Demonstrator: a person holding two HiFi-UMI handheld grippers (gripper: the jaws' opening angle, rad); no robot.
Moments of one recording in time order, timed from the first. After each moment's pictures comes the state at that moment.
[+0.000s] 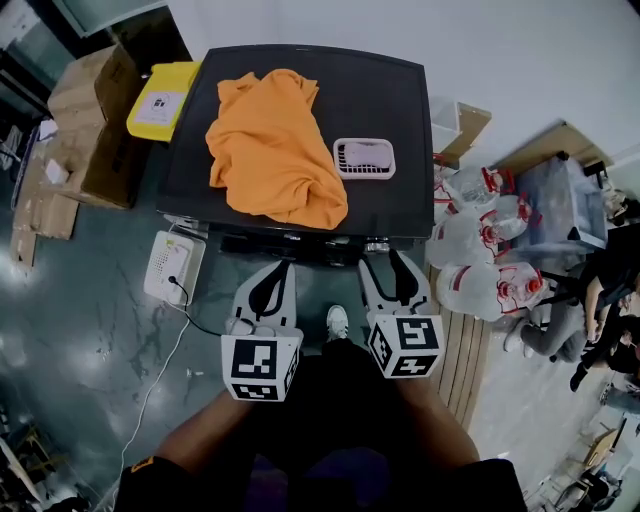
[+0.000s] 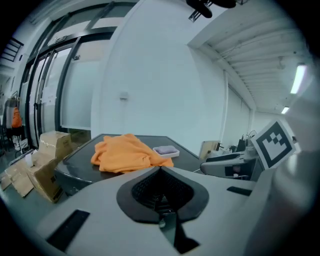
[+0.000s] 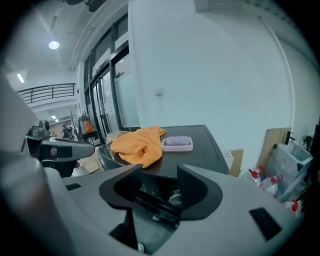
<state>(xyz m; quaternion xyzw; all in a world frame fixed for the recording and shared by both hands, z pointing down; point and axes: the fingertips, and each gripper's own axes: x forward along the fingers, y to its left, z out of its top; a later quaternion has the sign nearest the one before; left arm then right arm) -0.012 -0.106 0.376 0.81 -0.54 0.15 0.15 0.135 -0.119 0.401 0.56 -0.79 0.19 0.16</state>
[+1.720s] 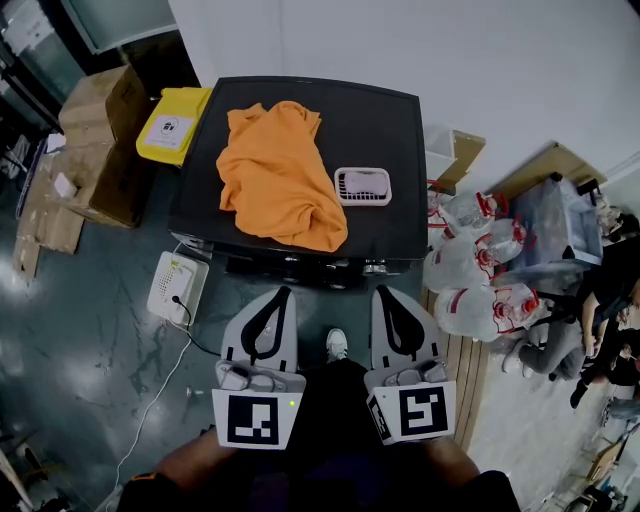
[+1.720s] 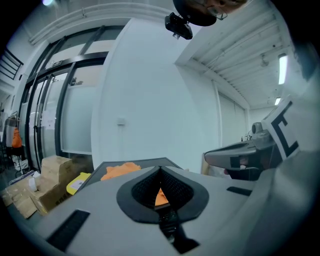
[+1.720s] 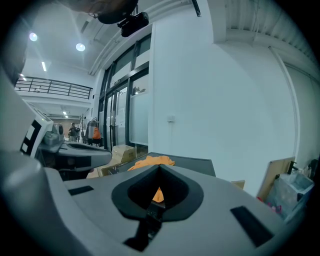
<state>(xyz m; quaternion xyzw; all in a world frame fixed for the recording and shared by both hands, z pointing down) -0.013 -0.079 0.273 0.82 -0.55 0.13 0.07 0.105 -0.083 0.260 0.55 -0.83 0.06 0.11</state>
